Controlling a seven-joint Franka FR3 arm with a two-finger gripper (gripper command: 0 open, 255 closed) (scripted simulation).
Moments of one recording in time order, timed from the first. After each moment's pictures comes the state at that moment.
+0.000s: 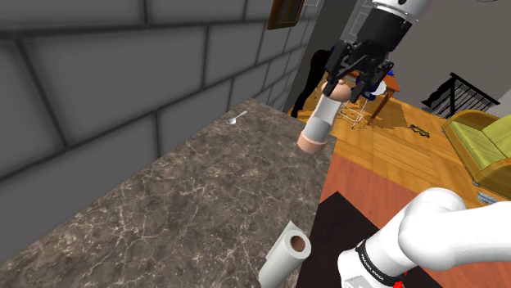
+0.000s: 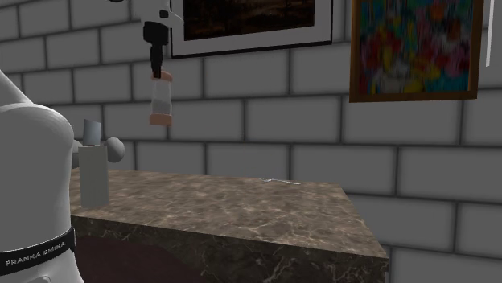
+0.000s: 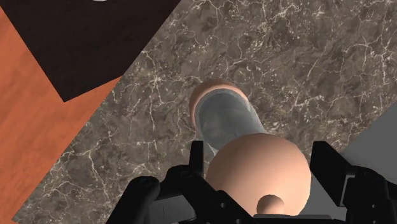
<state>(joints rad) 0.04 -0.68 0.16 -2.07 0.21 1.44 0.60</state>
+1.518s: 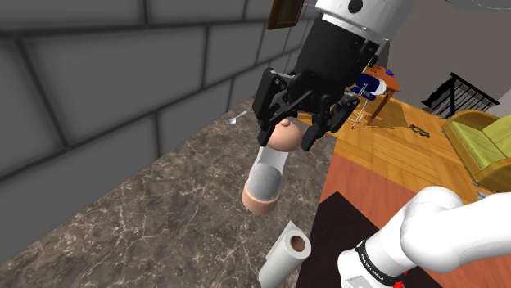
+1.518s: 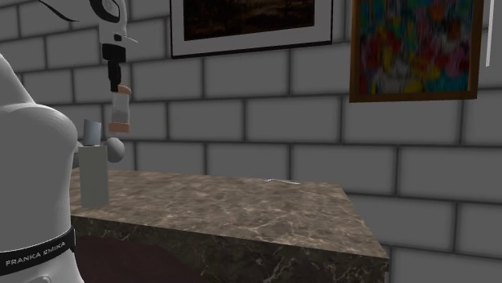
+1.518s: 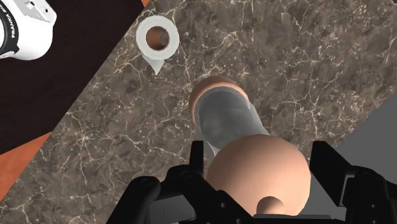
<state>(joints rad) 0.10 -0.56 0.57 -1.97 0.36 1.58 1.02</state>
